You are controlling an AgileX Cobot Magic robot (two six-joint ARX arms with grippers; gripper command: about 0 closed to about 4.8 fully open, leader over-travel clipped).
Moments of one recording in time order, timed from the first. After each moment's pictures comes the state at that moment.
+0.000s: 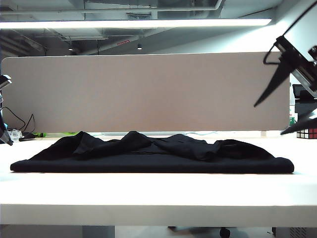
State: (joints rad) left arm 0.20 1.55 0.90 -0.58 0.62 -0.17; right arm 0.01 1.34 0.74 -0.26 -0.65 0.65
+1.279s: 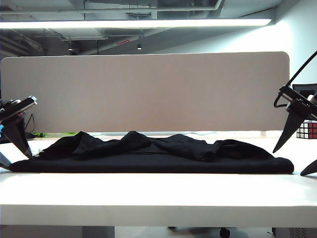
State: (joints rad) left arm 0.09 1.67 0.91 -0.38 0.48 -0.24; right arm -0.02 1.48 0.66 -0.15 -0.46 0.62
